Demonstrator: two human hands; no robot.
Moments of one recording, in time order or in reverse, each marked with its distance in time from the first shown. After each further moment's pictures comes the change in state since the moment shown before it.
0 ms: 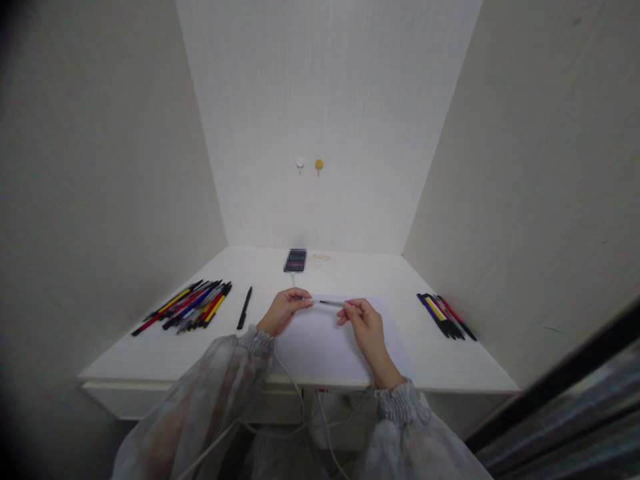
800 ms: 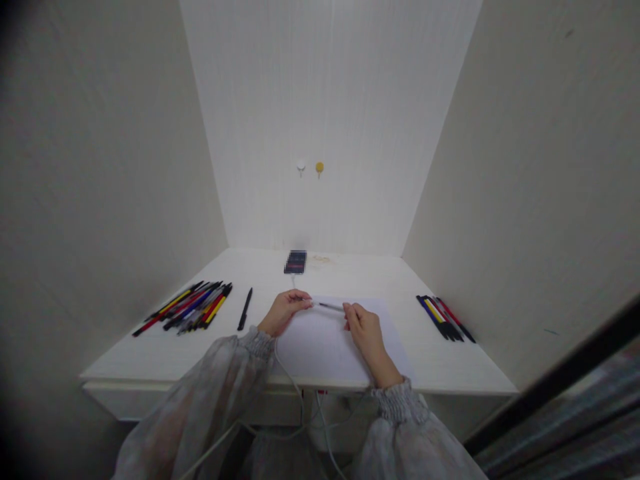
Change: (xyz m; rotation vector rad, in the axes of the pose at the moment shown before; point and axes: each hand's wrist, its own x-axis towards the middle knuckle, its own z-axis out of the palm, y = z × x) left_hand 0.002 -0.004 -0.003 -0.005 0.010 -0.024; right_hand 0.003 0.009 -0.005 -0.371 -0.019 -0.069
